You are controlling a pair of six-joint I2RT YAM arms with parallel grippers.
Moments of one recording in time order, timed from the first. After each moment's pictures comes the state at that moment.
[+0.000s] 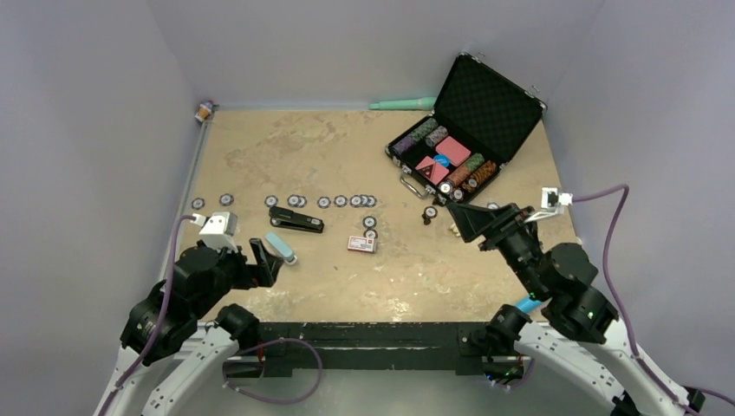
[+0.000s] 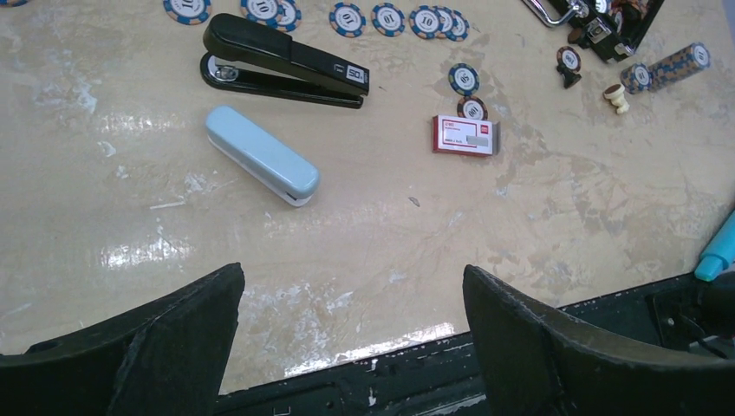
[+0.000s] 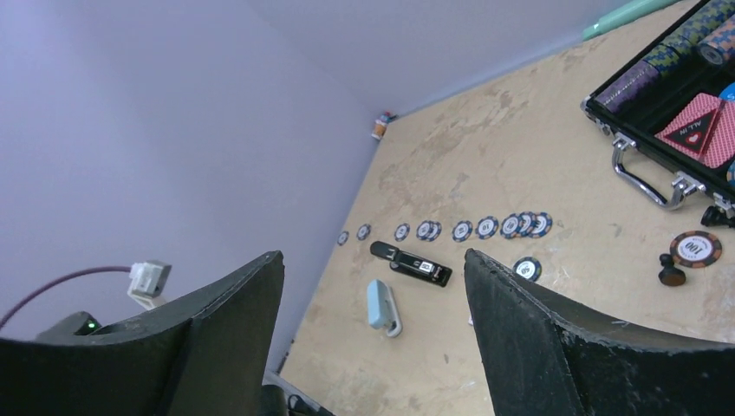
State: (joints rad) left arm -0.54 0.31 0.84 -1.05 -0.15 -0.49; right arm 0.82 0.42 0.80 -0.31 0.35 0.76
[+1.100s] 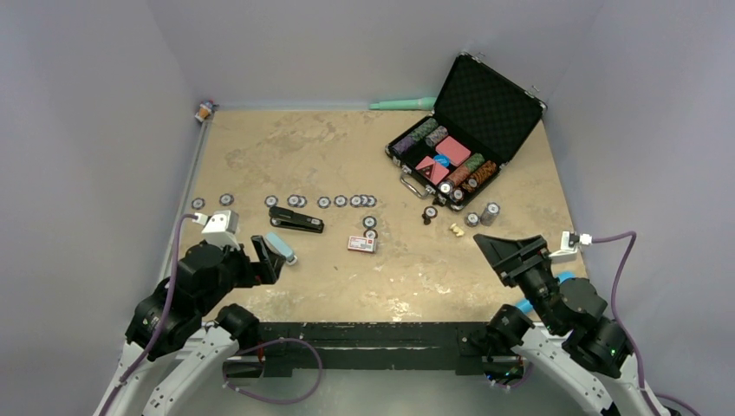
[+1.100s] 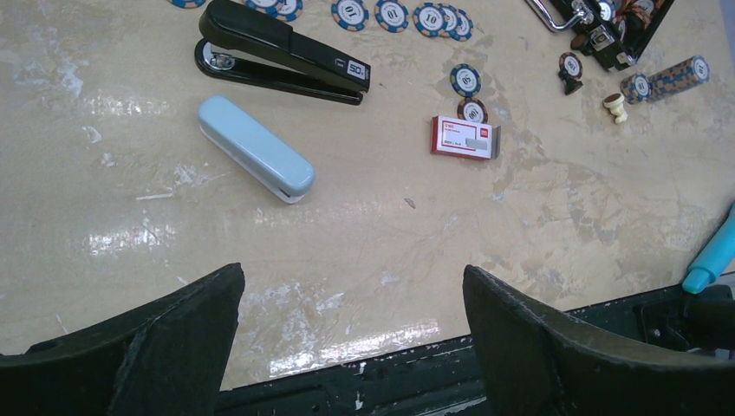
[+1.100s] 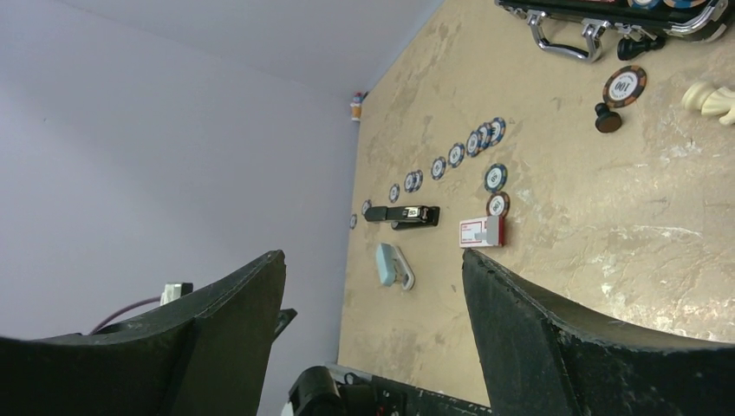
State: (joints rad) left arm -0.54 0.32 0.80 -1.03 -0.17 -0.55; right arm 0.82 0.02 0.67 -0.74 0.45 1.17
